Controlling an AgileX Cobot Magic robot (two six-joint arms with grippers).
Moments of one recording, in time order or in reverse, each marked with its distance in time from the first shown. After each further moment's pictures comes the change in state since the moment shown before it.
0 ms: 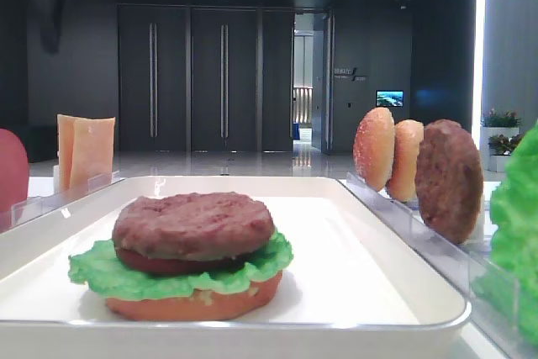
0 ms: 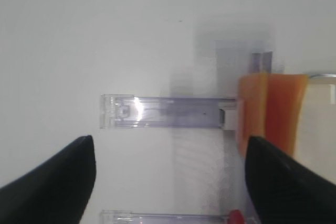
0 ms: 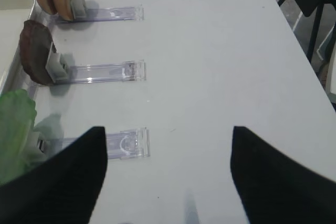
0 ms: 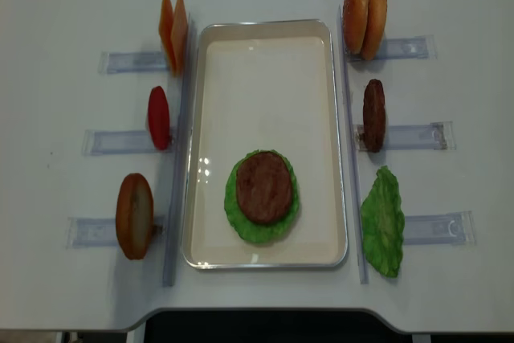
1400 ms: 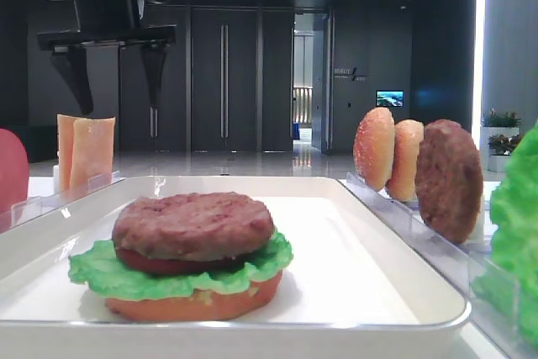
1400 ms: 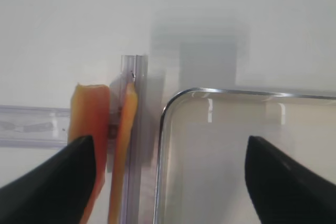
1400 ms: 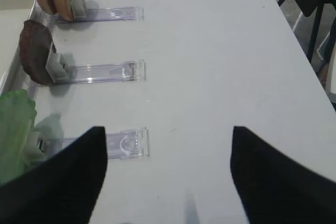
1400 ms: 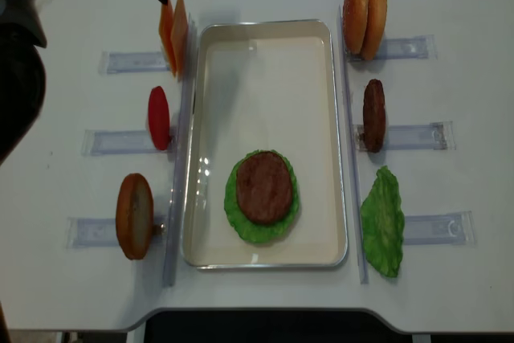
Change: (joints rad) left arm -0.179 0.155 -0.006 -0.053 -0.137 -0.261; right arm 0.000 0.000 0.000 0.000 0.000 0.000
